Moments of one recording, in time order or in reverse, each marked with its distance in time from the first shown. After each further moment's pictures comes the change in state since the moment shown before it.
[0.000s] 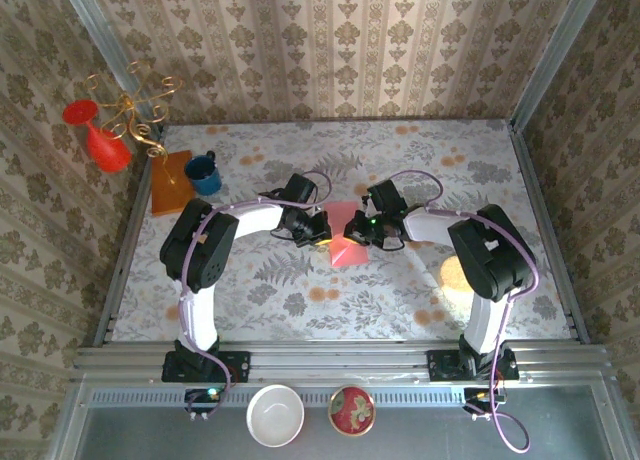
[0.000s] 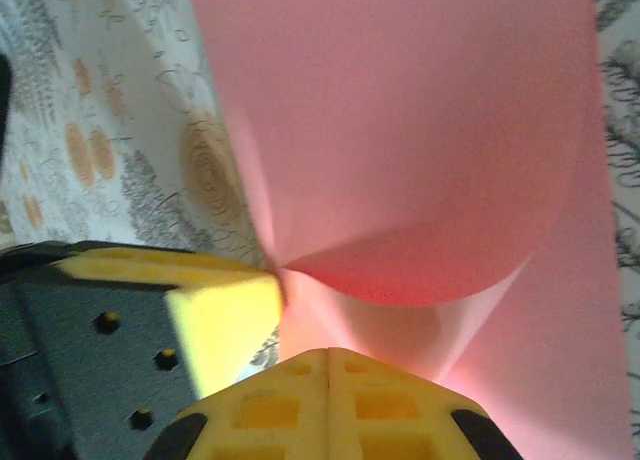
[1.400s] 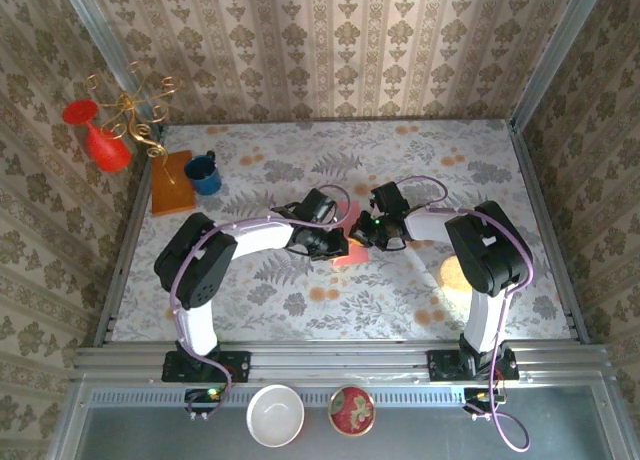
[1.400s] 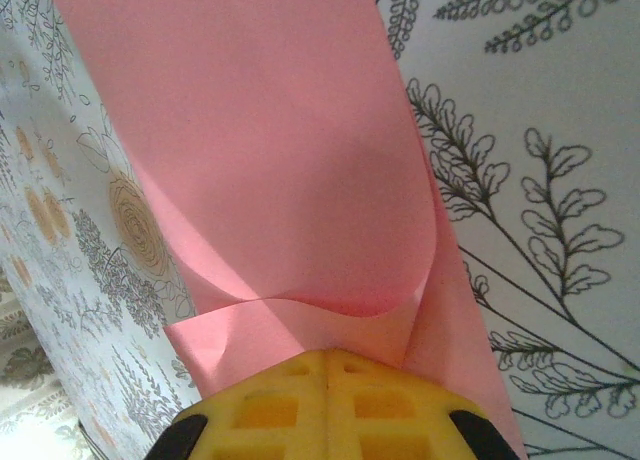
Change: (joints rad) left arm -0.171 -0.108 -0.084 0.033 -0.042 -0.039; right arm -0.032 0.033 -0.016 0.013 0.019 0.107
